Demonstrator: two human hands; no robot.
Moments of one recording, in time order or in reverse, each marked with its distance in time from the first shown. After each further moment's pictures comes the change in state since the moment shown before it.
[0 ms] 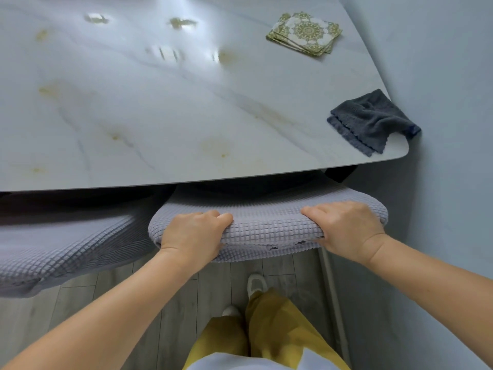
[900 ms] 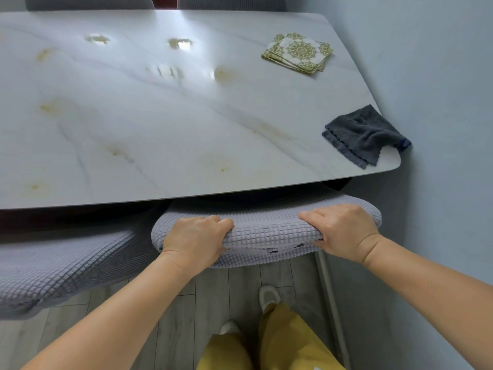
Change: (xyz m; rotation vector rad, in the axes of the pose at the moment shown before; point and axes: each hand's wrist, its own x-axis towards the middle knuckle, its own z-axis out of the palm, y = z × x) left_hand 0.015 -0.013 0.001 -0.029 0.036 0.055; right_hand 0.012 0.013 0.005 -0.010 0.063 -0.075
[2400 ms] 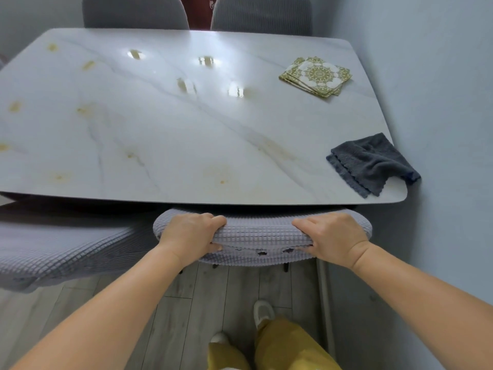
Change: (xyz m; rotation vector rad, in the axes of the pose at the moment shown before) left_hand 0.027 0.010 -0.007 0.008 -0.038 -0.126; right_hand 0.020 0.041 0.000 0.029 -0.124 -0.098
